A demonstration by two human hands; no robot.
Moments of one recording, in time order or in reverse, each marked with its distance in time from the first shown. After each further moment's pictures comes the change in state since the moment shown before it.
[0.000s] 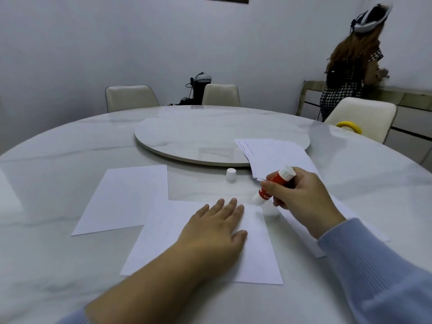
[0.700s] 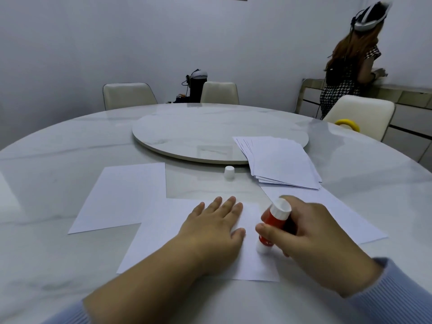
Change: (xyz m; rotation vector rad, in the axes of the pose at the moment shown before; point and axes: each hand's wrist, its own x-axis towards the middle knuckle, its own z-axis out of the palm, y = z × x) left_hand 0.001 0.003 -0.005 0.024 -0.085 -0.015; right_hand -0.070 -0.022 -0.014 -0.382 -0.238 -0.195
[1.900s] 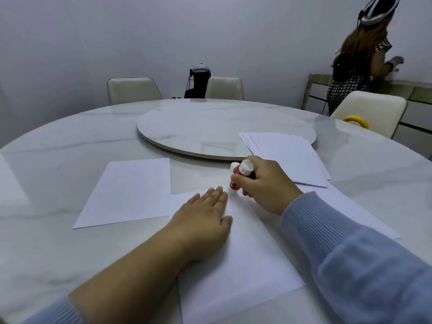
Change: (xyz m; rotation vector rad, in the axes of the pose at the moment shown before) left_hand 0.002 -0.026 -0.003 -0.021 0.030 -0.055; right_hand 0.102 0.006 0.043 0.098 0.004 -0.021
